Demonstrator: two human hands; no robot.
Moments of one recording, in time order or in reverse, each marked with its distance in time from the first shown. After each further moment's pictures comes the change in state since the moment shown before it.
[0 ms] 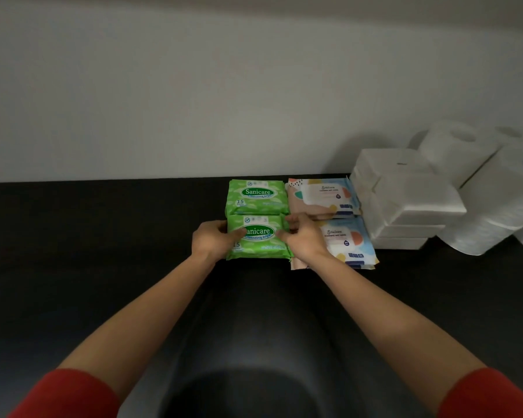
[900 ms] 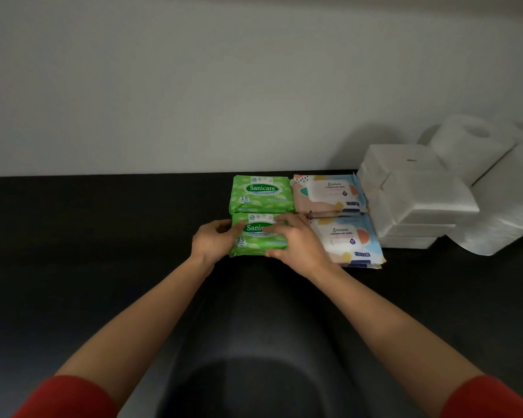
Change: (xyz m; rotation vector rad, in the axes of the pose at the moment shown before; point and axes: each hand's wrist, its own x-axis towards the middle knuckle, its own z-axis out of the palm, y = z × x) left_hand 0.010 -0.020 0.000 -0.098 0.047 -0.027; right_hand -0.015 0.001 0.006 -0.561 -0.095 -0.474
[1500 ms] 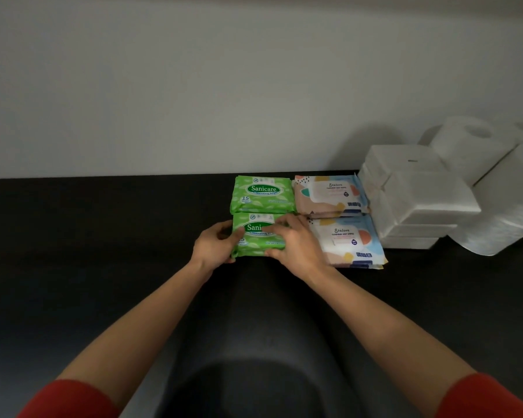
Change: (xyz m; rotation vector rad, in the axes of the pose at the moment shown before) left_hand -0.003 -0.006 -0.002 -0.039 -0.085 0.028; right_hand 0.001 -0.005 0.007 -0.071 0.057 0.013
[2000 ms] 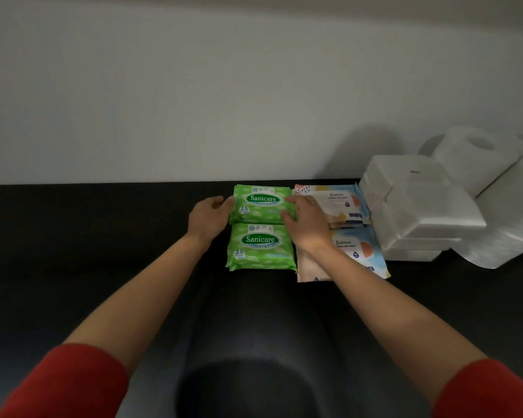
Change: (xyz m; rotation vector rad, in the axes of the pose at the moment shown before) left_hand 0.053 0.043 -0.012 0.126 0.176 0.098; right_hand 0.049 0.012 -0.026 0.307 0.098 0.246
